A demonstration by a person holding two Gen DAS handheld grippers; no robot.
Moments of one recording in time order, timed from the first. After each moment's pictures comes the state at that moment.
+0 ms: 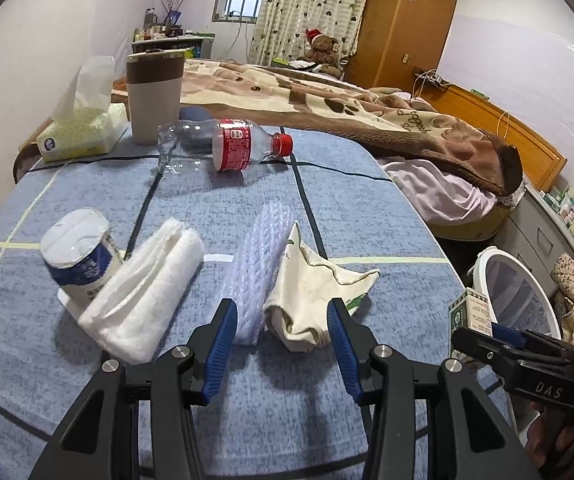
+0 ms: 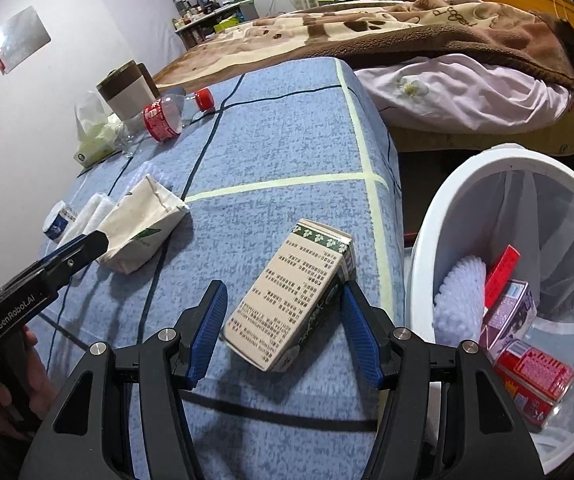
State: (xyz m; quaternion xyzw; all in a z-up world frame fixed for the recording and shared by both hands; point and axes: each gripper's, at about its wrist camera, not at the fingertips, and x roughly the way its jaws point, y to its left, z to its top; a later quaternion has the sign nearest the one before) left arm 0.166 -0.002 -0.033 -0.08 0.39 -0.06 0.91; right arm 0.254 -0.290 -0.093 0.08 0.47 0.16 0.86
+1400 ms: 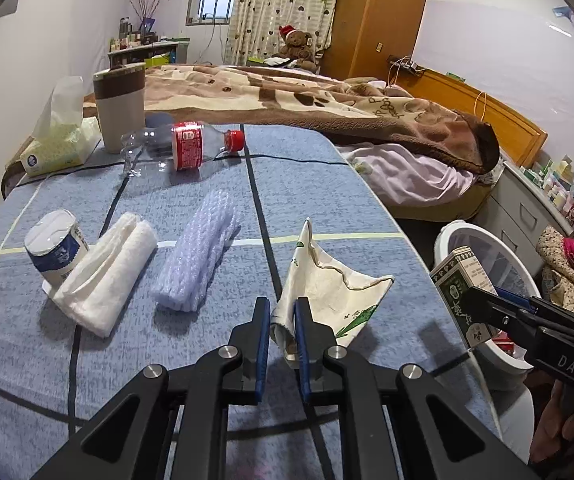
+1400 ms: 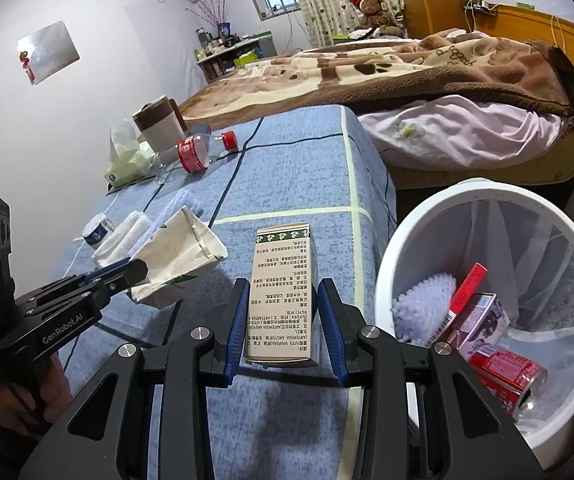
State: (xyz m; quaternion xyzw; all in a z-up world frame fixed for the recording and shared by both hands) left arm 0.132 -0.042 -0.017 -0.05 0.39 -0.09 0.91; right arm 0.218 -0.313 -0.060 0.08 0.40 0.18 0.89
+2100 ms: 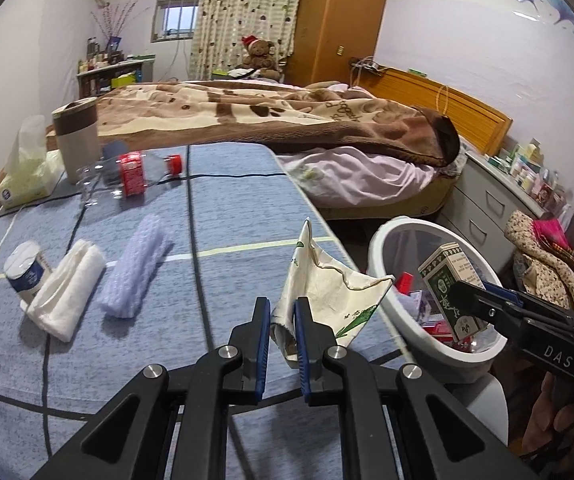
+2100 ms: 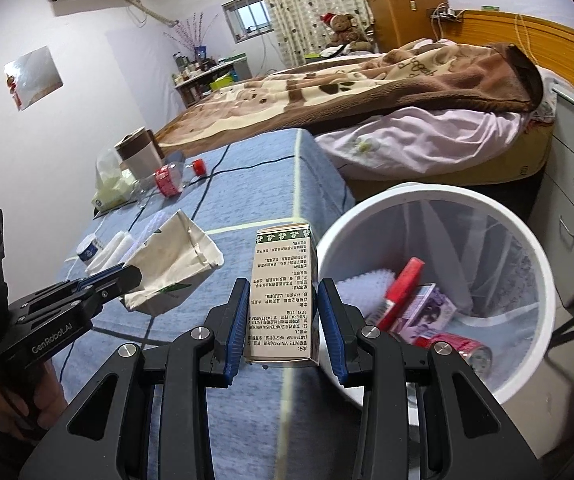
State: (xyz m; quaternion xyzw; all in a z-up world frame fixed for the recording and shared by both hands) left arm 0.112 -0.098 0.009 -0.02 0.38 -0.15 0.91; right arm 0.197 -0.359 -0.047 0.10 0.38 0.14 0.91
